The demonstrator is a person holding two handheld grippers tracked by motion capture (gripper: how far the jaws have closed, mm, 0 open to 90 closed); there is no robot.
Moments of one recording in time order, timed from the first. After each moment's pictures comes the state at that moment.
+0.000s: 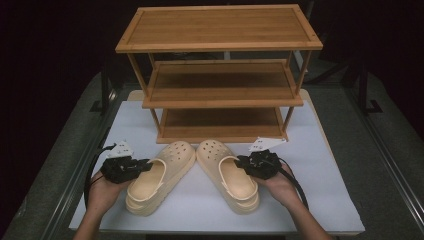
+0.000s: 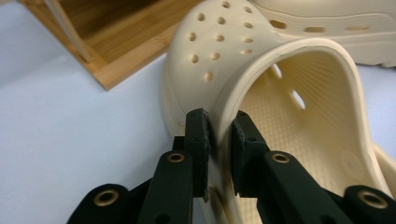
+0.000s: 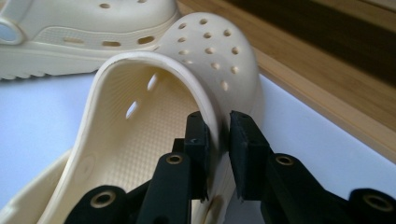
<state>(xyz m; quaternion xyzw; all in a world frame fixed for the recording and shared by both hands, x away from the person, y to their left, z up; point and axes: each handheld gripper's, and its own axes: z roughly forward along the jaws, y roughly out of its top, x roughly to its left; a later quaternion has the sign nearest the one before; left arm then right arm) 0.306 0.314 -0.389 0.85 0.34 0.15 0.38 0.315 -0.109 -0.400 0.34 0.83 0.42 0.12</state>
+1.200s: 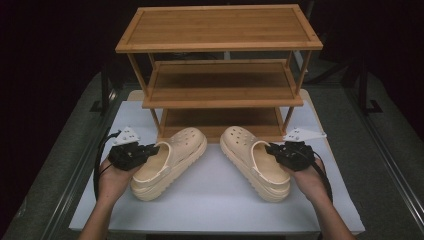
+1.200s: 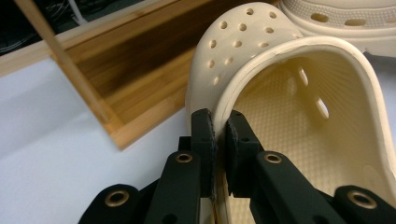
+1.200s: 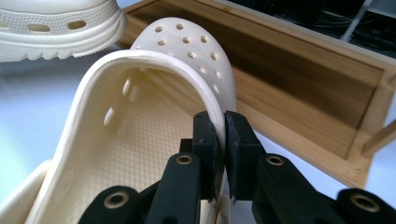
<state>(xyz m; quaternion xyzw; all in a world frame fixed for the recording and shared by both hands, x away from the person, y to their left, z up) 0.324 0.281 -0.358 0.82 0.35 0.18 0.41 0.315 -0.182 -0.372 0.39 0.79 0.43 0.19</state>
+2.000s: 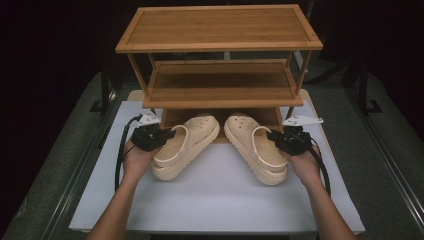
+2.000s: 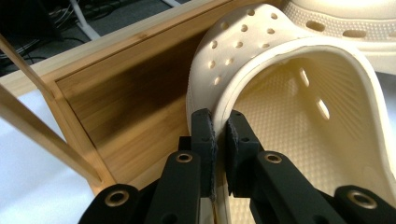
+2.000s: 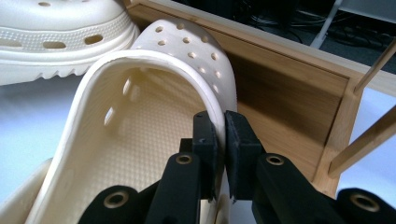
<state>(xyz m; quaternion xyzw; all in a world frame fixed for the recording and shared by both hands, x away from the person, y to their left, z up) 0.382 0.242 -0.365 0.82 0.36 0.19 0.41 0.356 -0.183 -0.371 0.42 0.78 0.42 0.21</state>
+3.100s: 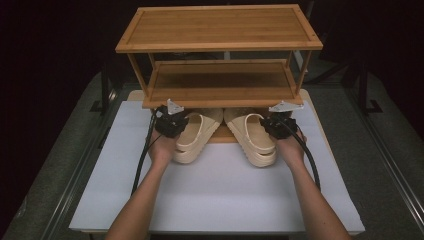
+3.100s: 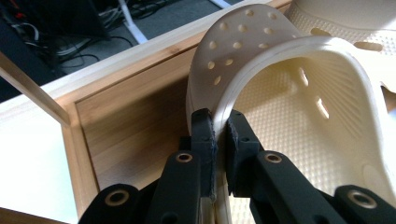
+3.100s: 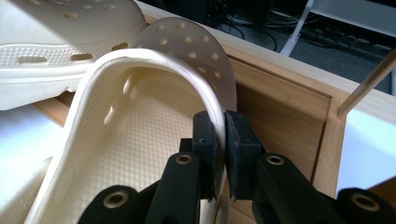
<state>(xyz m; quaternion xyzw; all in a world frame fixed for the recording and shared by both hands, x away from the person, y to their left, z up) 0.429 0.188 -0.384 0.80 0.40 0.27 0.36 0.413 -0.162 -0.385 0.45 0.76 0.39 0.25</state>
